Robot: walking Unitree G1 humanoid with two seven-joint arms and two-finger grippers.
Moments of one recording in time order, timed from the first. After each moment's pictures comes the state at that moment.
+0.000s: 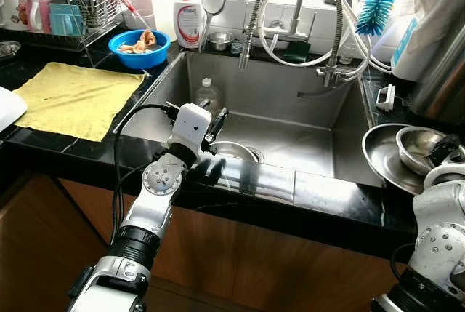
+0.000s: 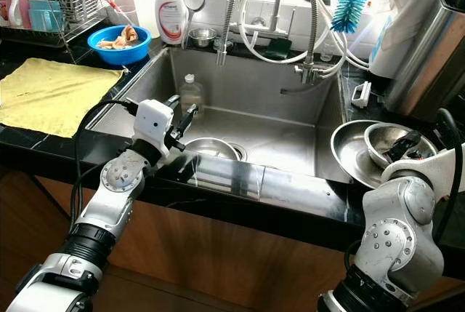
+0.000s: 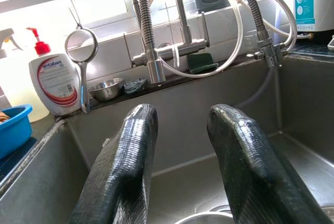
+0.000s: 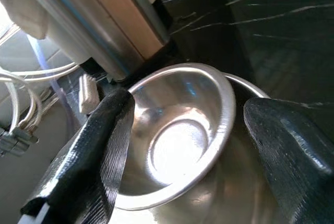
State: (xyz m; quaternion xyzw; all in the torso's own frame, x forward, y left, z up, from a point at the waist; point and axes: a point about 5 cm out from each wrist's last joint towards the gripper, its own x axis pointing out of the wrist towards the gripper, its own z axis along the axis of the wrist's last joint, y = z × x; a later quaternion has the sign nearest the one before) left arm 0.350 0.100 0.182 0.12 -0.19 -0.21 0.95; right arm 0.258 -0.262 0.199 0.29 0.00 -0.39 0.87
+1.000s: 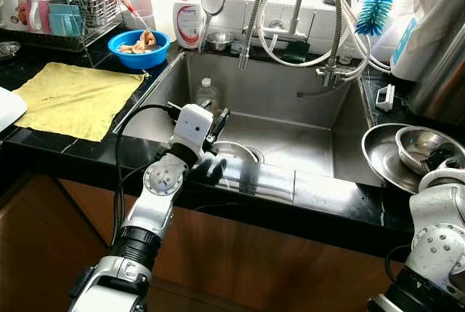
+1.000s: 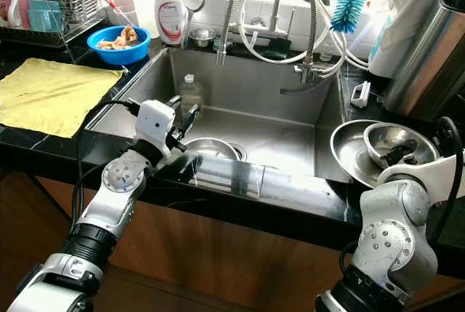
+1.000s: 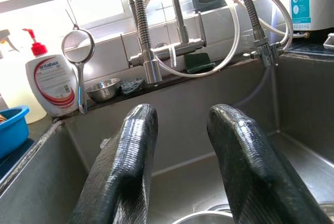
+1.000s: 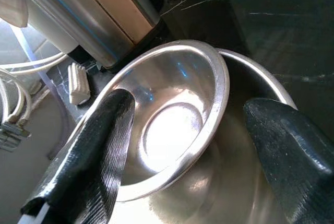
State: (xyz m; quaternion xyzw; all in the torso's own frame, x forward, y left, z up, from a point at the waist) left arm 0.349 0.096 0.181 0.12 -0.19 -0.22 0.95; right arm 0.263 -0.264 0.190 0.31 0.02 -0.40 0.86
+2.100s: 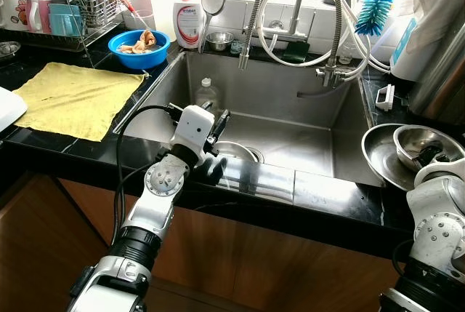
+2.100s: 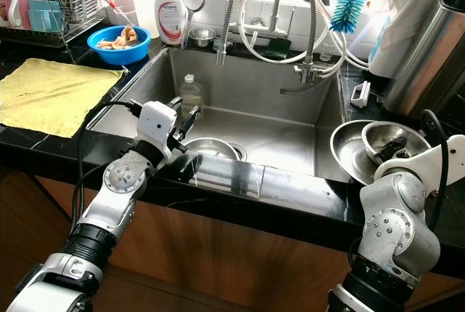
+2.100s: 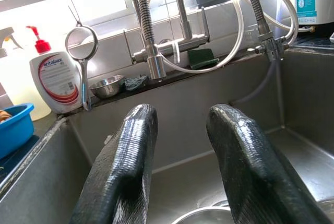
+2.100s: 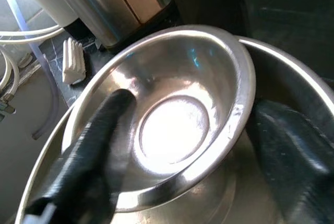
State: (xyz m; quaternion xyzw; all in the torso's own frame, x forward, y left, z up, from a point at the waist) left arm 0.350 0.099 0.179 0.13 -0.18 -0.21 0.95; right arm 0.280 -0.267 0.182 0.28 0.06 -0.38 0.88
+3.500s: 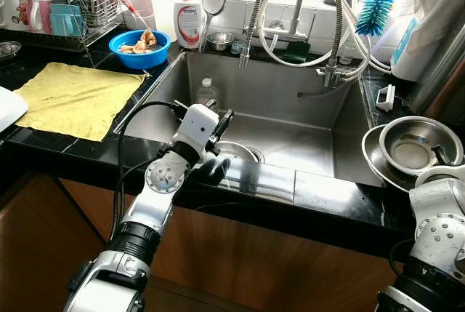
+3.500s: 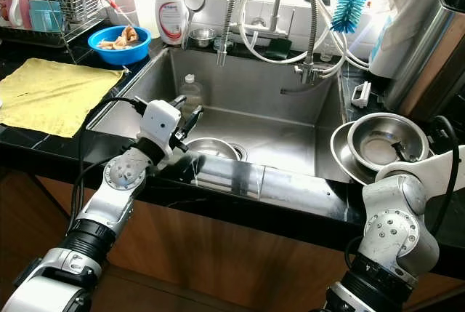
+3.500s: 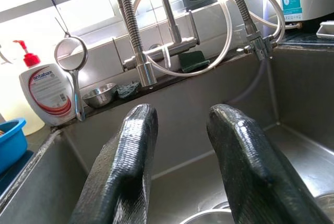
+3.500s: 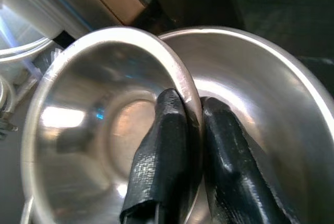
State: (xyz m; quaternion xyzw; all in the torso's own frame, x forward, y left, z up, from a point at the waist) left arm 0.352 0.093 0.183 0.16 -0.19 -0.23 0.94; right arm 0.278 -0.271 0.184 0.33 0.05 -0.40 0.85
